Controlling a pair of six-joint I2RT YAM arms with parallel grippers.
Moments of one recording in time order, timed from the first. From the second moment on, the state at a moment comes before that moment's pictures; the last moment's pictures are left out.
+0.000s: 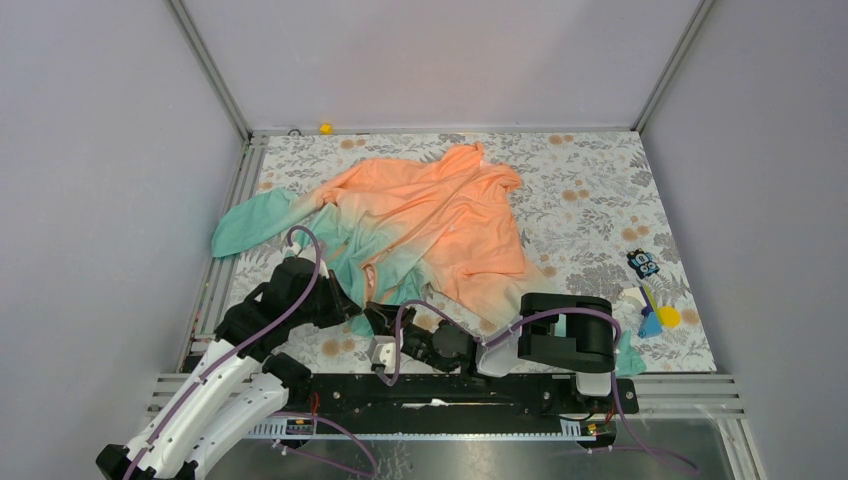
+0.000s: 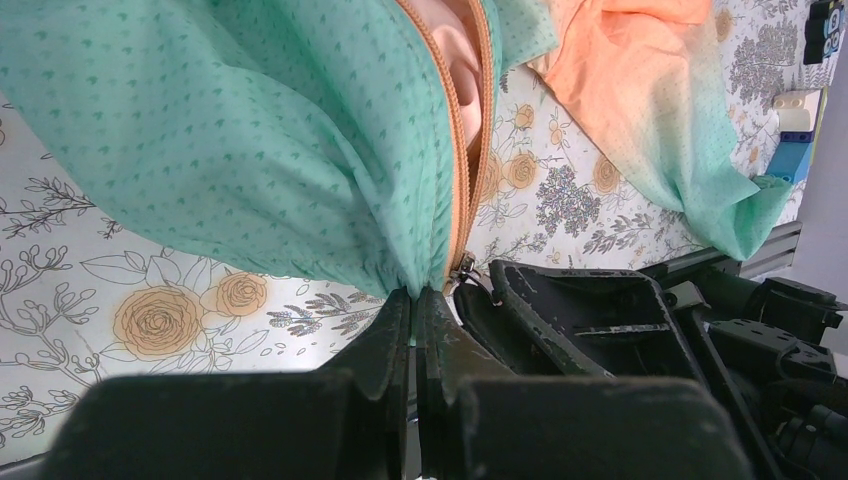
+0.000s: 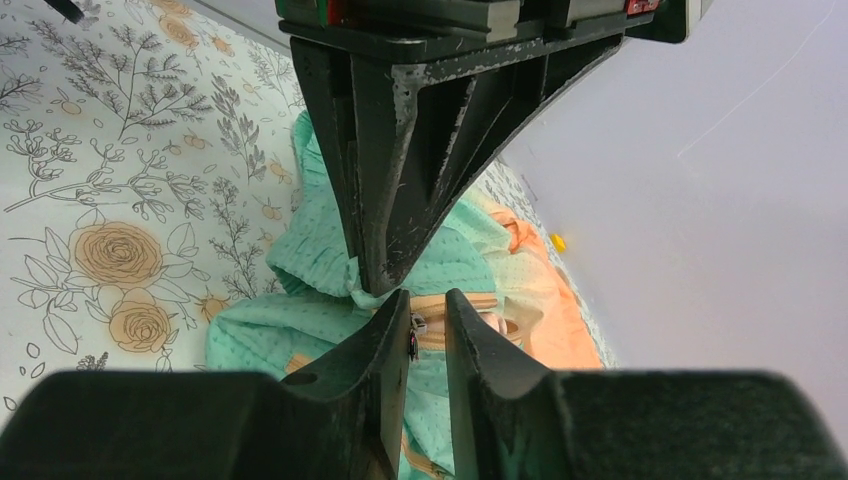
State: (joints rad) left arm -0.53 0.59 0.63 -0.83 0.12 -0.76; right arm 1.41 1.89 0.62 1.37 0.27 -0.80
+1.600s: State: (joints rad) left arm -0.53 0.68 0.78 -1.00 0.11 -0.67; right arm 1.35 1.73 0.71 1.03 0.24 -0.19
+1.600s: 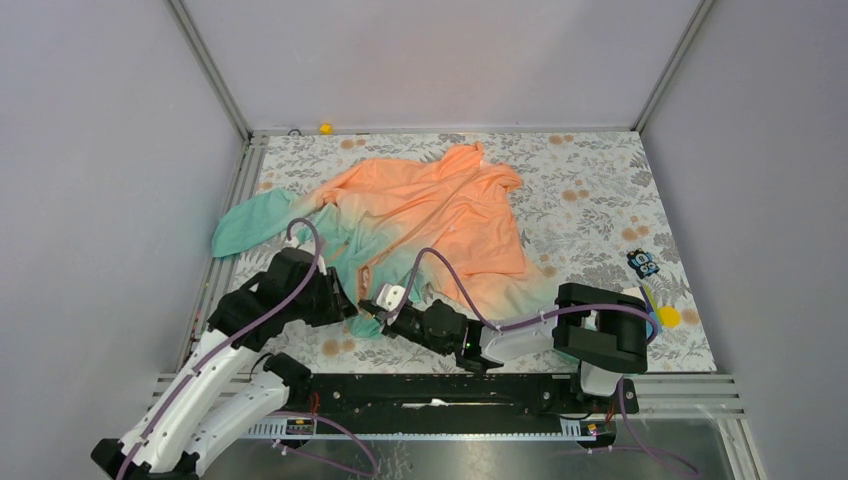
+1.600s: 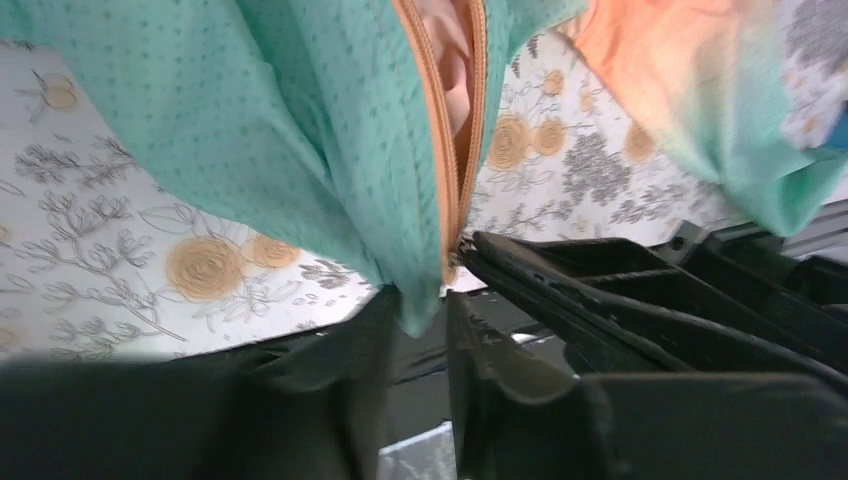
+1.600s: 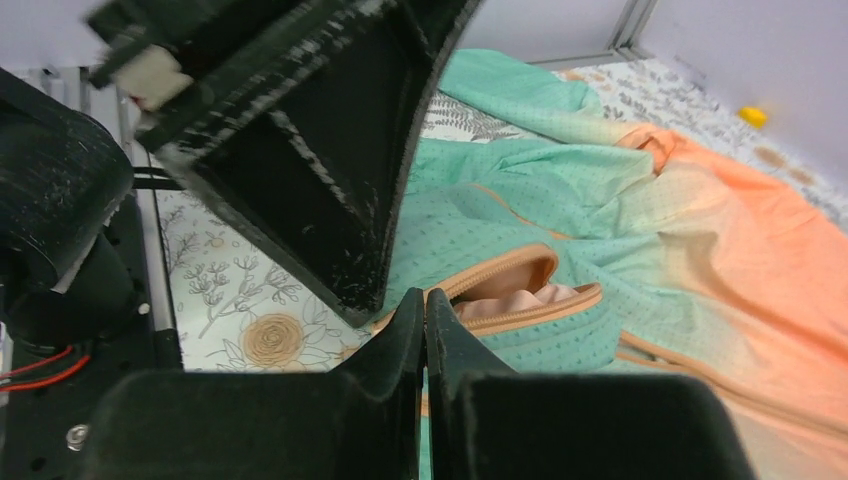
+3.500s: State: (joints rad) left arm -0.53 0.74 0.87 -1.23 -0.04 -0.68; right arm 1.13 1.74 1.07 0.39 -0.13 -0.04
